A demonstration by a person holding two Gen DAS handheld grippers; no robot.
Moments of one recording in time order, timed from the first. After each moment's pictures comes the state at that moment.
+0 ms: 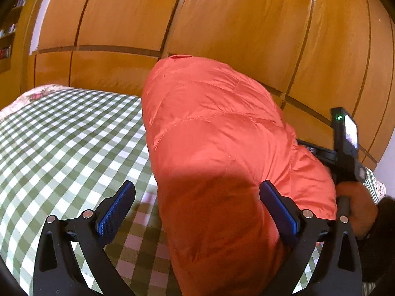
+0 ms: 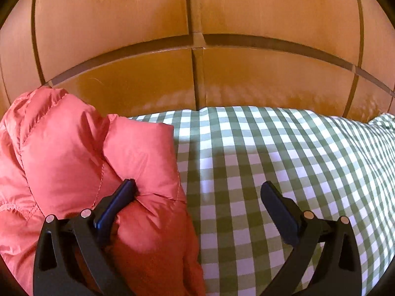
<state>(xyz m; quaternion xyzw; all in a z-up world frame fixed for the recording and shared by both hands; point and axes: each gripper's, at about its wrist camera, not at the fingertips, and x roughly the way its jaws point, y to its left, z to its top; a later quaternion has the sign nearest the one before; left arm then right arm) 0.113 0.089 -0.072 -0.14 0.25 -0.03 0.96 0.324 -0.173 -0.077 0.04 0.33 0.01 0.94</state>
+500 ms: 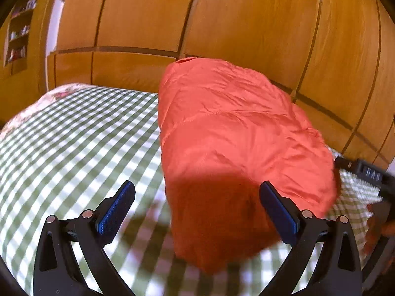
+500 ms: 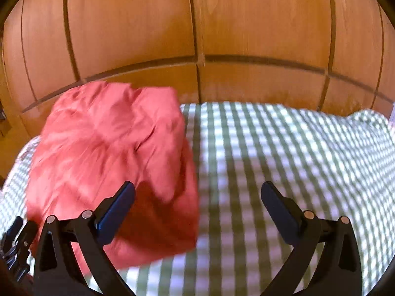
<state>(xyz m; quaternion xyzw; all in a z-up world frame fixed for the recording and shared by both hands) 0.070 0.075 -0.046 -0.14 0.28 0.03 0.95 0.178 -0.168 -0.024 0.05 0.35 0.03 0.94</state>
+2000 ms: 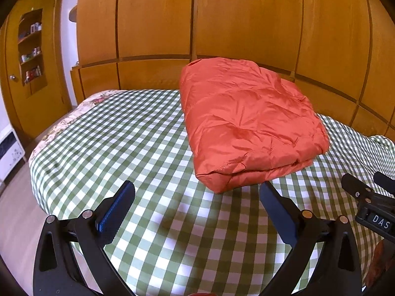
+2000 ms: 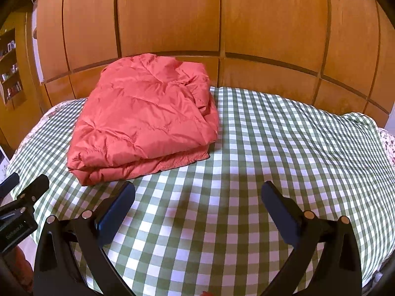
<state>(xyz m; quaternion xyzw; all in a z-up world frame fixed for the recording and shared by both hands) -0.032 0.036 -0.015 -0.05 0.31 0.09 0.95 0.054 -0.144 -0.033 -0.01 0.33 0.05 0.94</state>
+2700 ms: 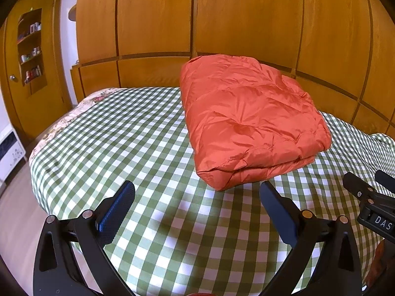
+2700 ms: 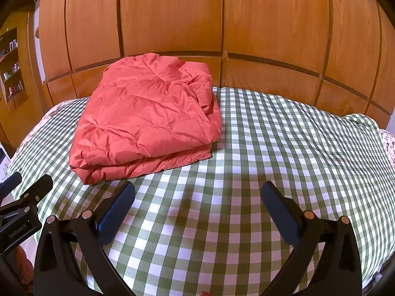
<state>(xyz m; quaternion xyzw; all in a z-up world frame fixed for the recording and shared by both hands) -0.031 0.038 -0.019 -0.05 0.32 0.09 0.94 0.053 -0.144 -0.033 -0.01 0.33 0.05 0.94</state>
